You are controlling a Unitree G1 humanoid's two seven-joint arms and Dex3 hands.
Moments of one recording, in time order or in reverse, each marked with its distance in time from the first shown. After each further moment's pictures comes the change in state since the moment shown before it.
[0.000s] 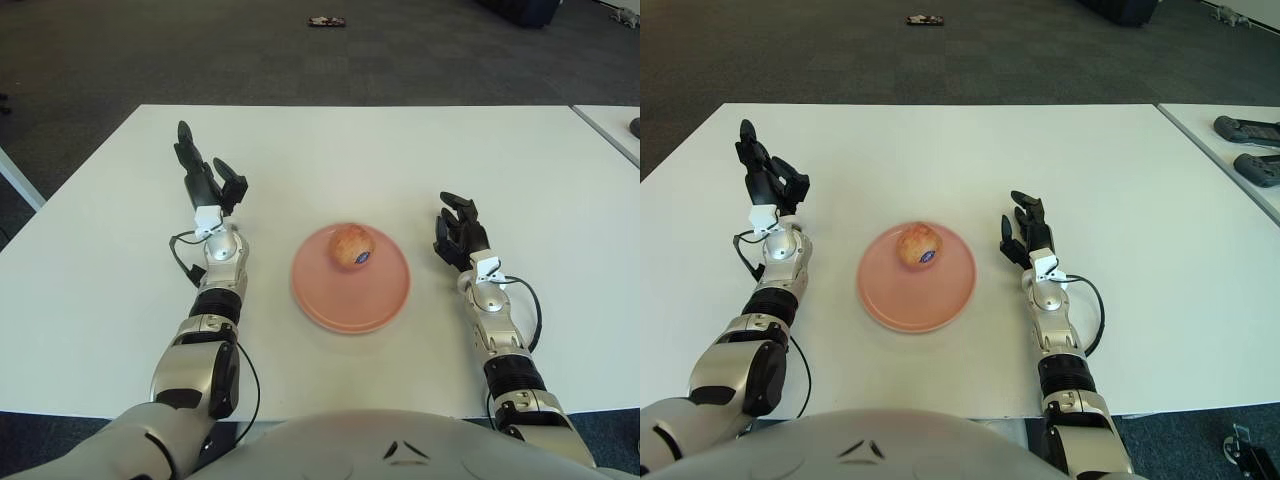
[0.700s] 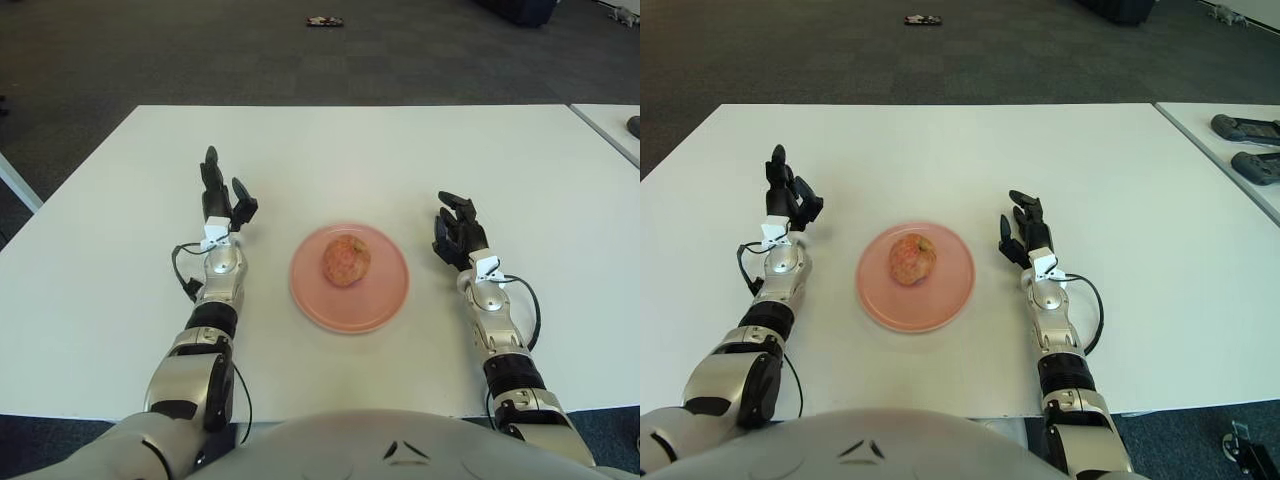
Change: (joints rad) left arm 0.056 0.051 -0.048 0.022 0.027 0.144 -0.150; right arm 0.002 0.001 0.001 0.002 0.001 -0.002 0.011
